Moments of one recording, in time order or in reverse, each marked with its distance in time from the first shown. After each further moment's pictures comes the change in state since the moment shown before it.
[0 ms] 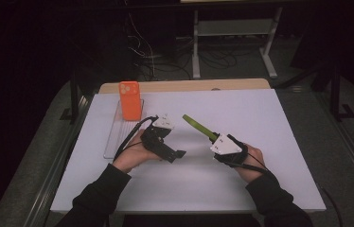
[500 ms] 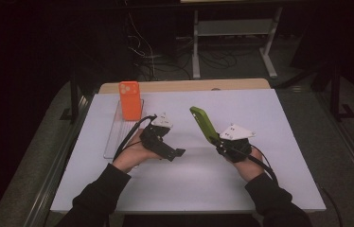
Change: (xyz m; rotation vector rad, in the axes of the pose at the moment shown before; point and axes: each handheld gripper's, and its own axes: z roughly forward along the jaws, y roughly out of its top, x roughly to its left) left arm 0.002 -0.001 -0.001 -0.024 0.021 -0.042; right arm -0.021 -0.006 0.004 -0.003 0.179 0.374
